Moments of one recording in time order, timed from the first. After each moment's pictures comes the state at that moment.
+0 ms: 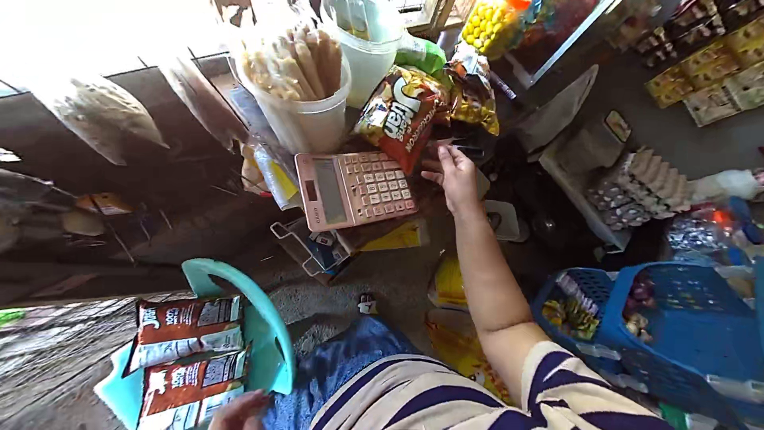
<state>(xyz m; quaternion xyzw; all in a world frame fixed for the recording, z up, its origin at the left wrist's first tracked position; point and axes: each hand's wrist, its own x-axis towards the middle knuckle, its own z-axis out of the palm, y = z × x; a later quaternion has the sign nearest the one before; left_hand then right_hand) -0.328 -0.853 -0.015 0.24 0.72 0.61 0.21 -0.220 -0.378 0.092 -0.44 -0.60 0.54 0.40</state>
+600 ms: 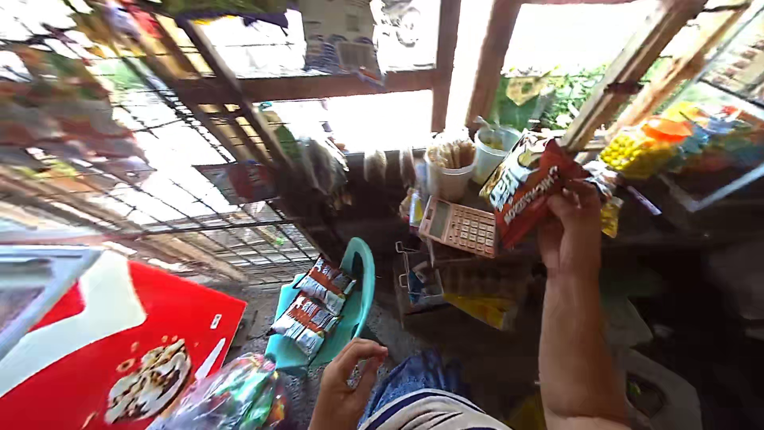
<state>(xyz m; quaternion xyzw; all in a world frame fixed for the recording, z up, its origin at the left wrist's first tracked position) -0.212 -0.801 0.087 0.36 0.69 0.62 0.05 -0.191 -0.409 0.187 -0.04 -0.55 0.70 0.46</state>
